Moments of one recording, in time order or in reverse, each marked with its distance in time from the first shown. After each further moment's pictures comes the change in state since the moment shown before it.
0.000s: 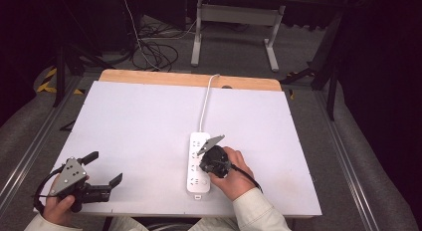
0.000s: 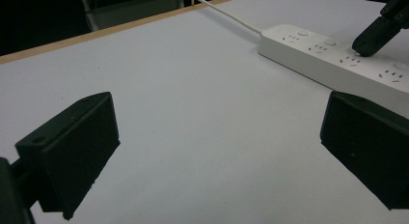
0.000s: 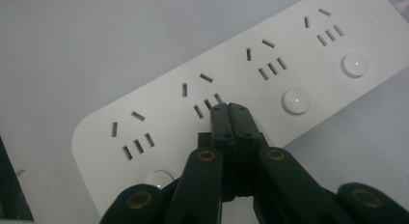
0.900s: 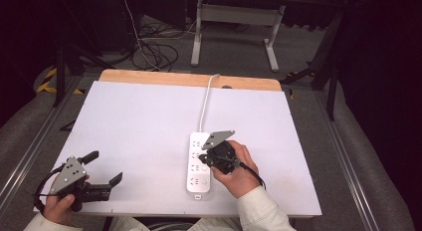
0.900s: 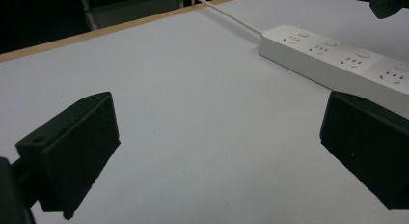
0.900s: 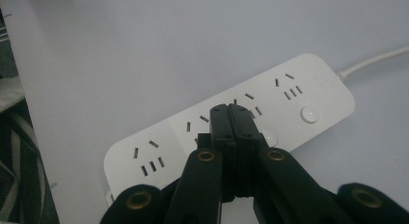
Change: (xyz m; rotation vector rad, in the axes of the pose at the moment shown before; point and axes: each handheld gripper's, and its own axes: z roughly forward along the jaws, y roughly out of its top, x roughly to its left) left arm 0.001 0.000 0.001 0.001 -0.003 -0.010; right arm -0.001 0.009 -0.036 -0.161 -0.004 -0.048
